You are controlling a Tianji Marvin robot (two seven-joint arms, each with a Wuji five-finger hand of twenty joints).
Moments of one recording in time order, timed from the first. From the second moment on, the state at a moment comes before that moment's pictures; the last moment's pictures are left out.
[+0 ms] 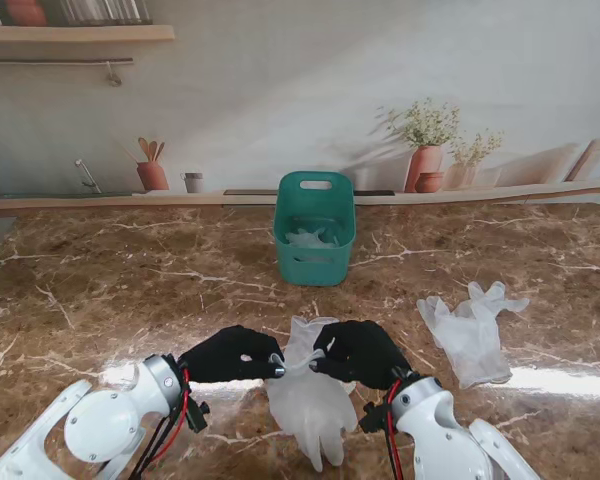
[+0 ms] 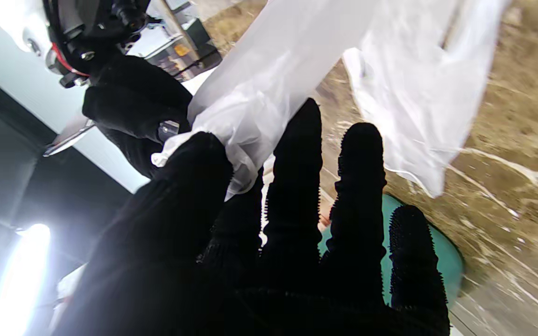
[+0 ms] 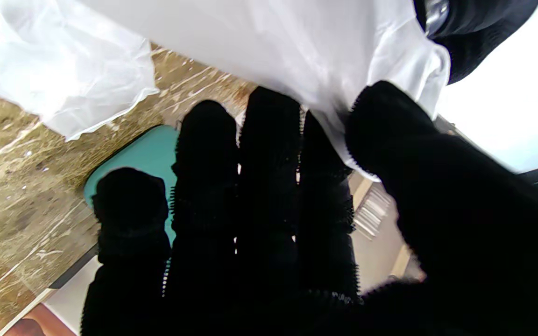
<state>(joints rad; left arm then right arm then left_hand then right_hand) 1.74 -1.04 -1.21 -1.83 0.25 -0.22 -0.33 -1.90 -1.11 1.21 -1.95 -0.45 -0.02 -0.08 0.90 -0.31 0.40 -0.15 0.79 -0.04 0.86 0.59 1.22 0.05 0.42 0.39 0.81 0.19 0.55 0.81 0.00 0.20 0.89 0.85 0.49 -0.79 1.10 -0.24 0.98 -0.19 0.96 0.48 1.39 -0.06 0.57 0.75 1.15 0.01 0.94 0.78 0.74 0.15 1.49 0.84</state>
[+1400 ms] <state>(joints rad) 1.35 -1.12 -0.90 -1.43 0.60 0.04 -0.04 -1.48 -1.14 0.97 -1.50 -0.78 0.29 -0.17 0.67 -0.39 0.64 -0.13 0.55 0.06 0.28 0.22 0.55 0.07 0.29 0.28 0.38 0.16 0.25 0.53 -0.06 0.14 0.64 0.65 0.35 -0.74 1.00 -0.17 0.69 -0.05 0.37 0.61 0.85 -0.06 0.42 0.61 0.79 -0.01 0.65 0.67 0.46 0.08 1.24 0.76</state>
